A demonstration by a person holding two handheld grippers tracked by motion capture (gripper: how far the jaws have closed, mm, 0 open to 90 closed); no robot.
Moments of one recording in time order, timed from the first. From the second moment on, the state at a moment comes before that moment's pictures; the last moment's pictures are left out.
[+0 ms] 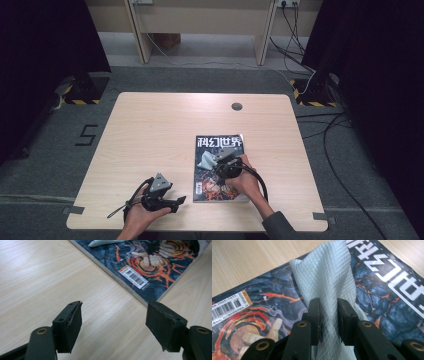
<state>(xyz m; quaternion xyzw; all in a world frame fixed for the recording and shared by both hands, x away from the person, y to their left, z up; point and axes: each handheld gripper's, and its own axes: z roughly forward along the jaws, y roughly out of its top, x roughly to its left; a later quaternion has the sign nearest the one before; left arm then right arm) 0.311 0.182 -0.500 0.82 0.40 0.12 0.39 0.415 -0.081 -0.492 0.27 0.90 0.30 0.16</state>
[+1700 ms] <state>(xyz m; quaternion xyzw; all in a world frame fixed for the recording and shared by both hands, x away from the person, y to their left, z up) 0.325 0.207 -0.499 0.78 0.47 0.18 0.38 0.347 -0.062 -0.493 0.20 0.92 0.32 0.12</state>
